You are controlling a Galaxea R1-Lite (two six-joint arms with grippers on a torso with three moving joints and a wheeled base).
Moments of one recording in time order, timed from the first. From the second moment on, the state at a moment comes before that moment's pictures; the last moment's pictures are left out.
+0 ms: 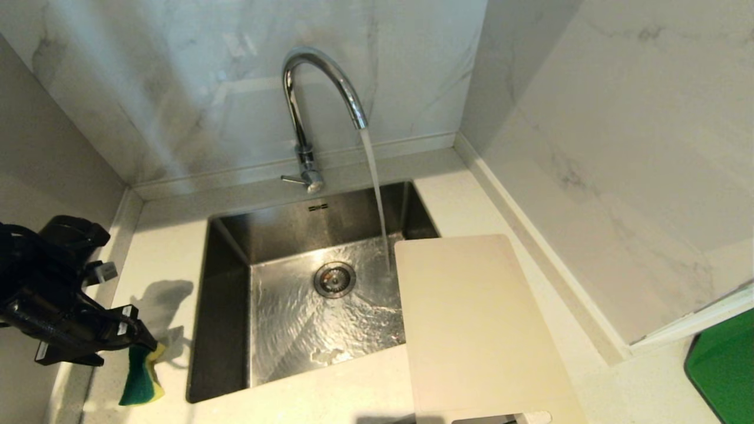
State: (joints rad) left arm 0.03 1.71 -1.07 0.55 0.02 -0.32; right arm 0.00 0.00 0.00 0.00 0.01 -0.02
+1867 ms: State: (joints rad) left arm -0.39 1.92 -1.82 0.26 -0.10 -0.69; right arm 0.00 0.00 0.00 0.01 0.01 -0.02
